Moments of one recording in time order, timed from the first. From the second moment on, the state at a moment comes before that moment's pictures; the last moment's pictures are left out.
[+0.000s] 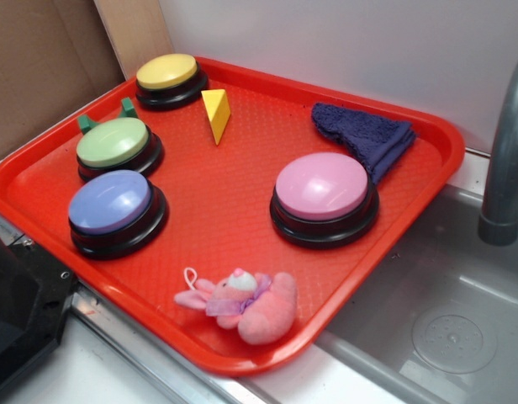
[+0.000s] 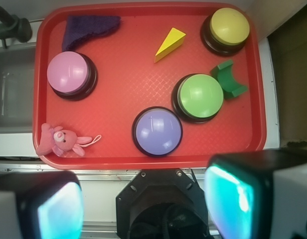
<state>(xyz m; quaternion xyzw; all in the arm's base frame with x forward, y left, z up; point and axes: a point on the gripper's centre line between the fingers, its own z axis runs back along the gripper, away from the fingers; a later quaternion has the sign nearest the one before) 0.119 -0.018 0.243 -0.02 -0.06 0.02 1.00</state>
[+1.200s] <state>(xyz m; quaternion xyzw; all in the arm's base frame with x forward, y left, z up) 0.244 0.027 0.147 0.00 -0.15 0.30 0.94</state>
